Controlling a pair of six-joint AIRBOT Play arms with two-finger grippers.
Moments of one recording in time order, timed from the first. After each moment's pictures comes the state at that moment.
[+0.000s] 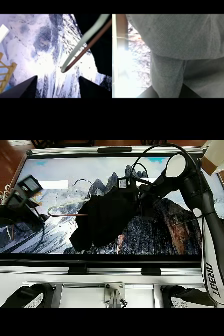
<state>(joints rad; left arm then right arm) -0.23 -0.82 1.14 1.60 -1.20 -0.94 0.34 -1.44 1.71 -1.22 1.64 0.34</state>
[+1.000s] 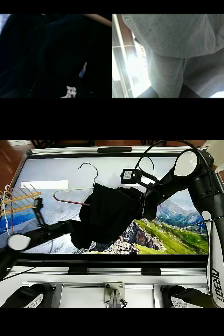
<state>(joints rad) -0.29 -0.80 0.57 0.68 -0.52 -1.24 0.33 -1.39 1.71 -1.23 1.66 0.57</state>
